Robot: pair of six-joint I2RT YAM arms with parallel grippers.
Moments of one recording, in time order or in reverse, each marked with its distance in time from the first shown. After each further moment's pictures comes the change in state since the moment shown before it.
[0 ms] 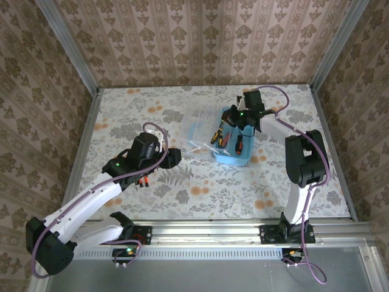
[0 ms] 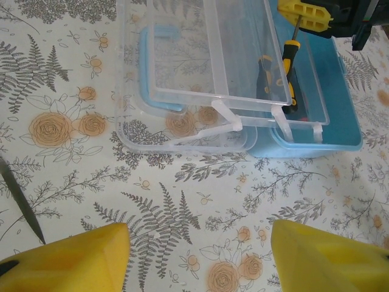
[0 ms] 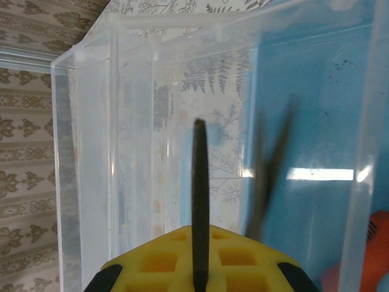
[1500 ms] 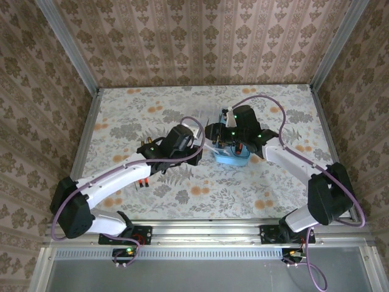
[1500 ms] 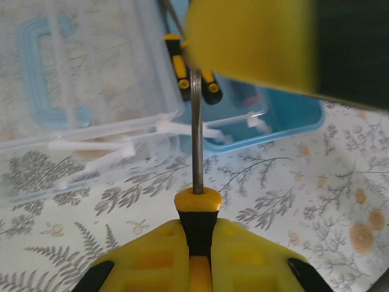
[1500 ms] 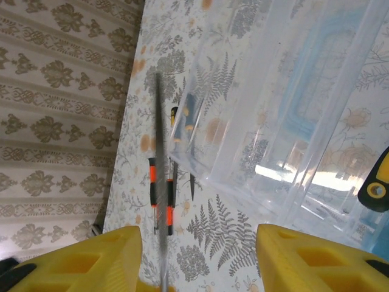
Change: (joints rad) left arm -0.195 0.374 0.226 0.080 -0.006 0.055; right arm 0.244 -0.399 -0.285 0.037 0.051 -0.026
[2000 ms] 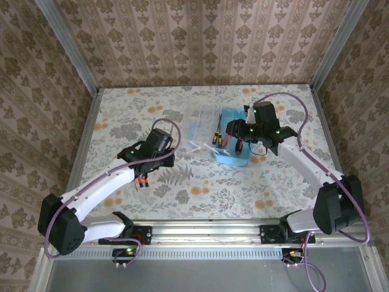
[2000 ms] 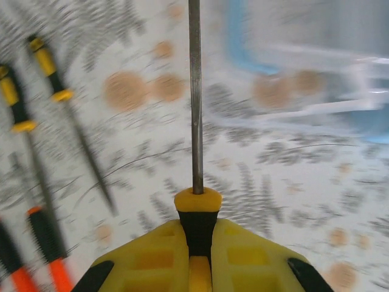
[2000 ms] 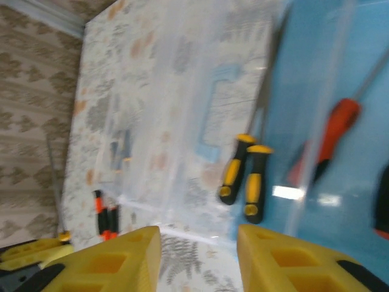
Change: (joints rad) left arm 0.158 -0.167 -0.135 -0.173 -0.126 -0.019; right arm -0.146 -0.117 -0.005 -0.182 0.065 -0.108
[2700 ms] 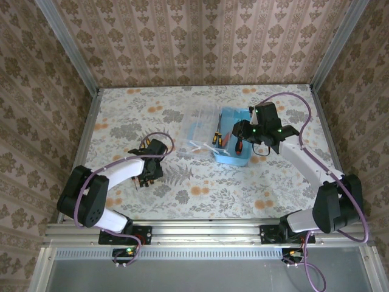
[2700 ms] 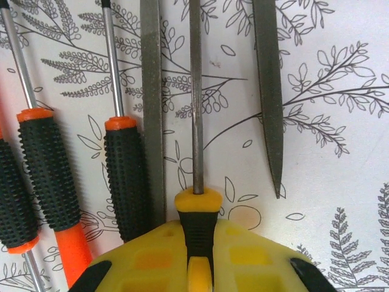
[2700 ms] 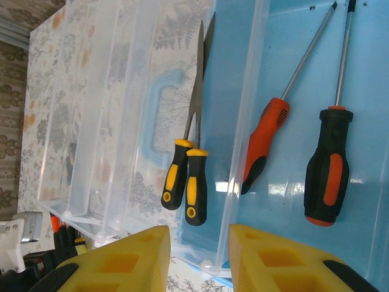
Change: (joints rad) left arm 0.210 0.270 -0.196 -0.011 -0.111 -0.176; right arm -0.047 0.004 0.011 -0.114 0.127 -0.040
